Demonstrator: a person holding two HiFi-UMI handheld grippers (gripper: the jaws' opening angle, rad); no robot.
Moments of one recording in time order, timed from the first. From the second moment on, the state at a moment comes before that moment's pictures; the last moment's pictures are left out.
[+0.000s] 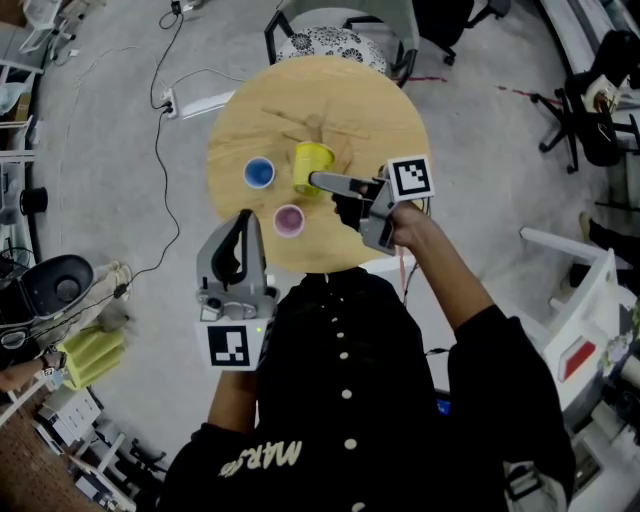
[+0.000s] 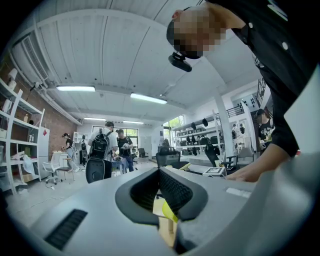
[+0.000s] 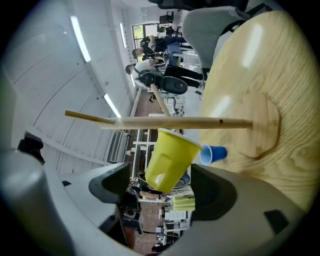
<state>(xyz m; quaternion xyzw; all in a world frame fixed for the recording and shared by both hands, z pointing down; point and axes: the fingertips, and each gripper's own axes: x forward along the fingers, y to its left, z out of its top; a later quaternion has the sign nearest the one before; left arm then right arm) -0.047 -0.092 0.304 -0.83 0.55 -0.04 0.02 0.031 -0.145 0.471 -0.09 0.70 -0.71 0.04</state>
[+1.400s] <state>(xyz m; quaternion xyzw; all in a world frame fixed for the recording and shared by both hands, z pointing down) -0.093 -0.046 0.301 -0.81 0.58 -0.06 0.04 0.033 -0.037 0.442 -0.18 0.95 -0.01 -0.24</state>
